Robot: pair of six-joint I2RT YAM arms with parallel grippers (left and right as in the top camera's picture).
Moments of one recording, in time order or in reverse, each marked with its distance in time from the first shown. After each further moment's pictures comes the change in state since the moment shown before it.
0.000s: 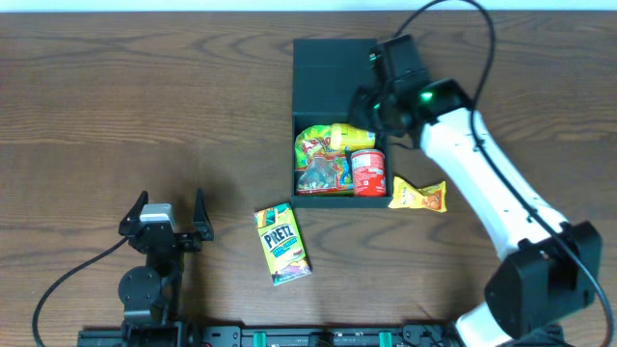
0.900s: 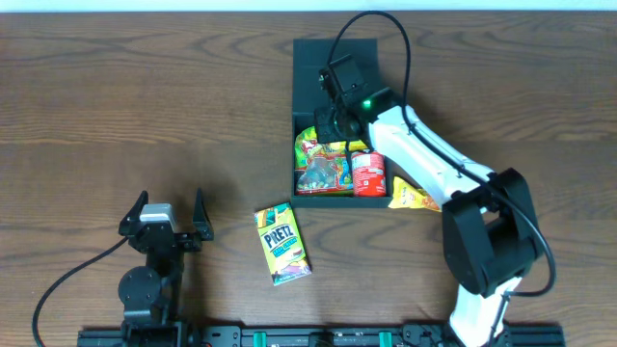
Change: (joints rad) left arm 0.000 0.000 0.000 0.000 0.000 0.000; right arm 0.087 0.240 0.000 0.169 0.087 -0.204
